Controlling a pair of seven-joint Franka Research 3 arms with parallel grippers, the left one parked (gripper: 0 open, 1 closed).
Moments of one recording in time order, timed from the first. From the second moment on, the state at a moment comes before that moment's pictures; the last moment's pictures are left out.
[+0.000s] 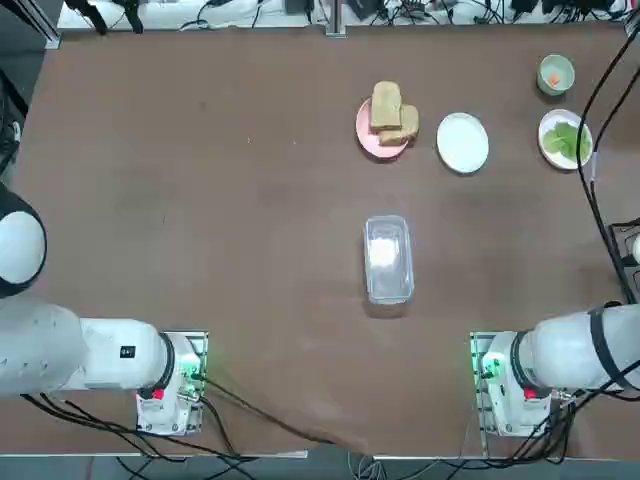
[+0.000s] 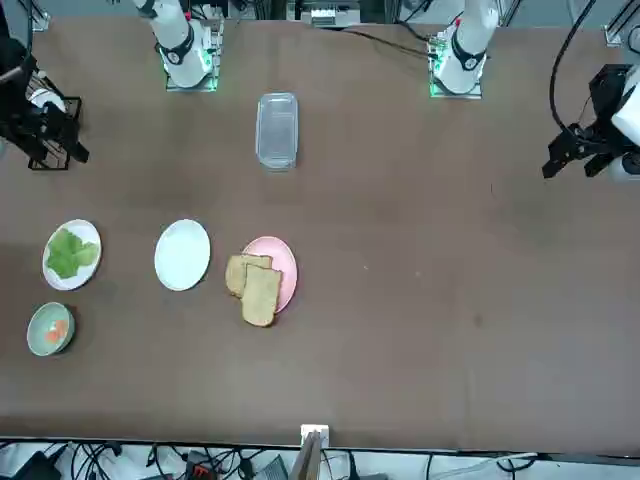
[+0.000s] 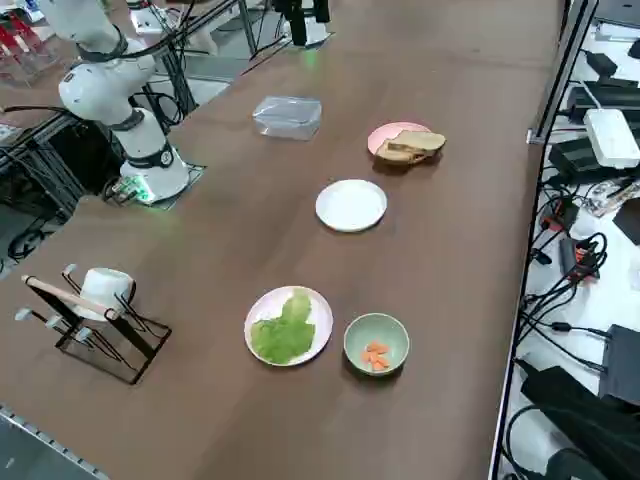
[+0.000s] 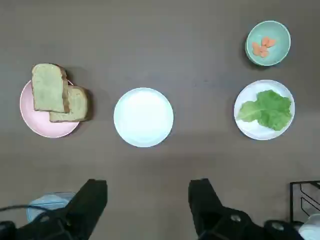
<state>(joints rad) 0.02 -0.02 0.00 -1.56 0.01 1.57 0.09</state>
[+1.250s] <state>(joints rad) 0.08 0.26 0.00 -1.56 0.03 1.76 0.09</state>
